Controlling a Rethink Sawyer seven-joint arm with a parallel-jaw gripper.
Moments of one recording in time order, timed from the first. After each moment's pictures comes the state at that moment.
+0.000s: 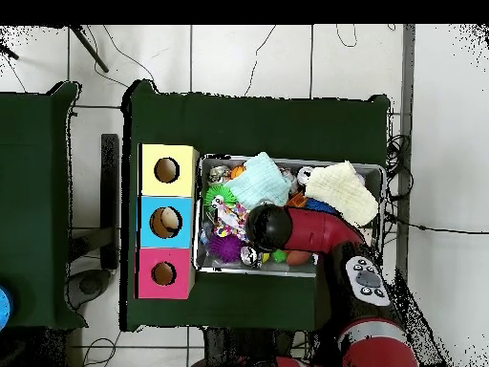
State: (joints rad) arm -0.36 -0.50 0.04 1.65 -0.22 0.49 1.62
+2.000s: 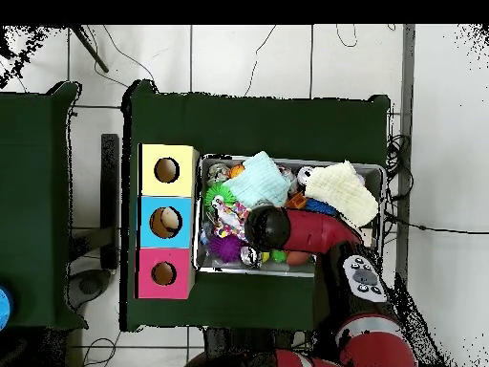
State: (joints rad) arm -0.35 -0.48 0.03 1.65 -0.22 0.43 1.62
